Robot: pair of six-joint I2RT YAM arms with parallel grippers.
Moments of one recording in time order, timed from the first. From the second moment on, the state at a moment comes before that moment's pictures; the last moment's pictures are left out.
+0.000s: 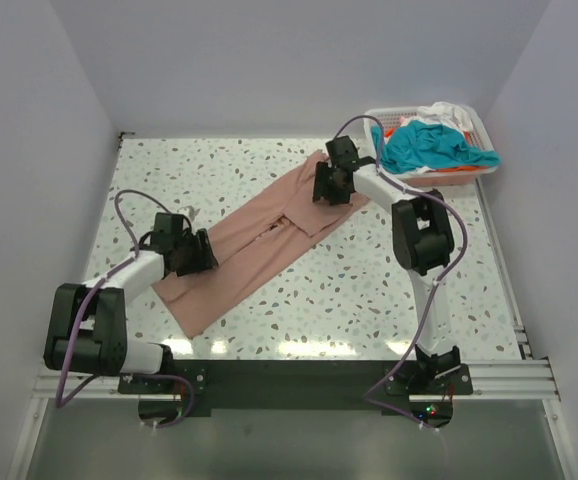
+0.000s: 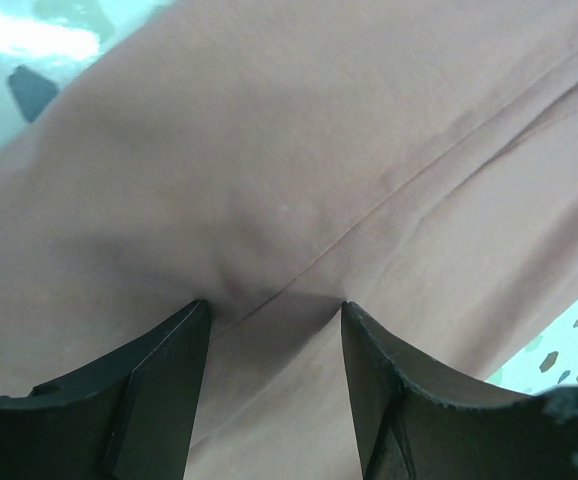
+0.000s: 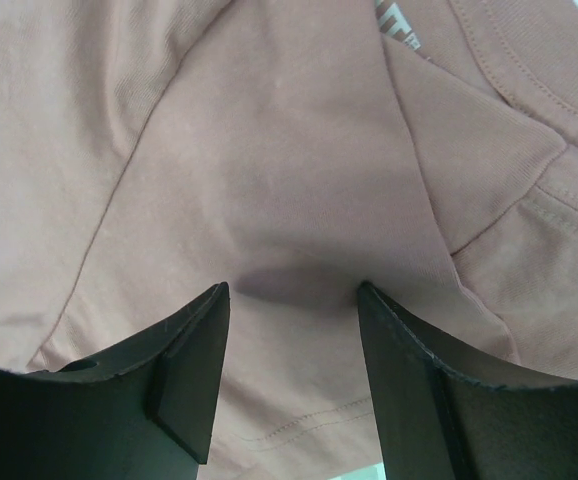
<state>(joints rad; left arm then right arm) -0.09 1.37 0.61 -0.24 0.17 -0.37 0.38 2.26 1.79 -0.51 -0.01 0.45</state>
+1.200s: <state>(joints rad) -0.42 1.60 0.75 -0.16 0.47 -0.34 0.30 2.60 2.35 -0.58 0.03 0.43</state>
